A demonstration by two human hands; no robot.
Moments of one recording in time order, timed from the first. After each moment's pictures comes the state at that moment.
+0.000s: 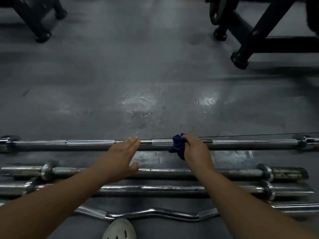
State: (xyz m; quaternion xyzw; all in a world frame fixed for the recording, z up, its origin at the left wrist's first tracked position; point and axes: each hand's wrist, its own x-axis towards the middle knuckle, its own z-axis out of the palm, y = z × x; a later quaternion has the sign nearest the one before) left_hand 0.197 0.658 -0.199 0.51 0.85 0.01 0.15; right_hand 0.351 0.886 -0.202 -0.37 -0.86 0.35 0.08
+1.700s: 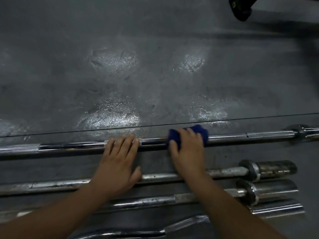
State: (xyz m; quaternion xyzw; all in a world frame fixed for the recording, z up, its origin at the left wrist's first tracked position) left_hand 0.248 0.790 -0.325 0.52 0.84 0.01 0.14; right_hand 0.376 0.990 -0.322 -0.38 -0.90 0.19 0.06
